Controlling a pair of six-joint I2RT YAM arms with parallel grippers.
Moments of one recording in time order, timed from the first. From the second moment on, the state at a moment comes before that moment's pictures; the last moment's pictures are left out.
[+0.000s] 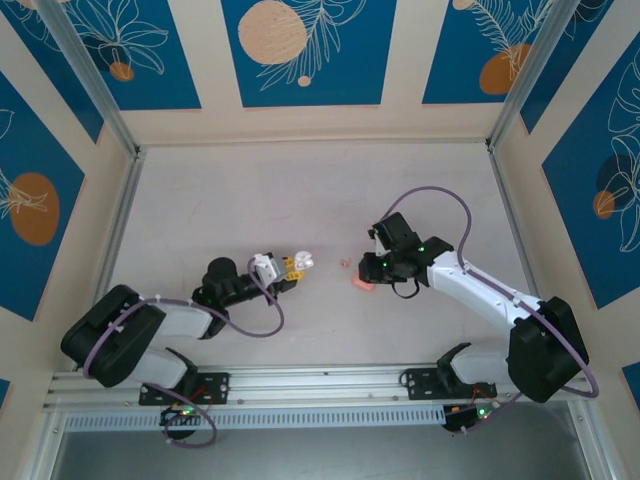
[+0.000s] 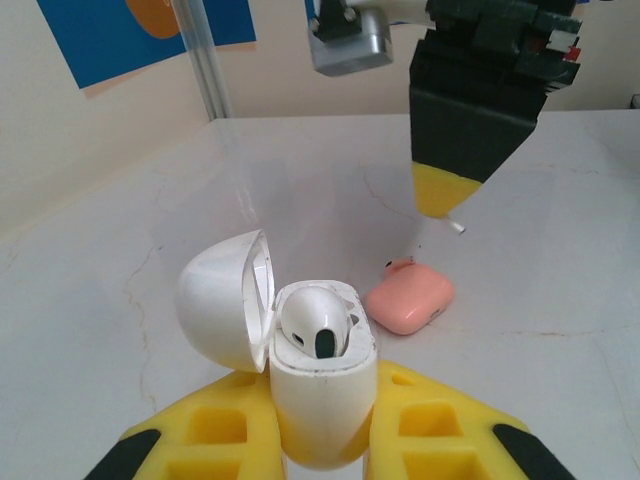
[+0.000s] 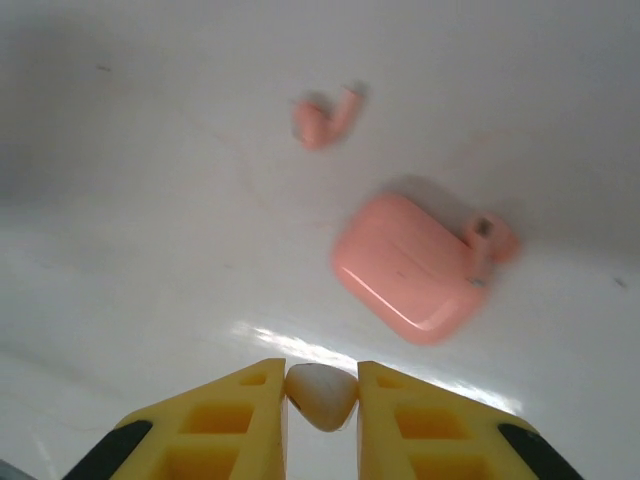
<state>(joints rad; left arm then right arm) -0.59 1.42 0.25 1.05 0.56 0.22 0.58 1.27 0.83 -0.62 -0.15 0.52</state>
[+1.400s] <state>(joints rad) -0.61 1.48 0.30 1.17 0.56 0.16 0.76 1.15 0.74 0.02 -0.26 0.37</state>
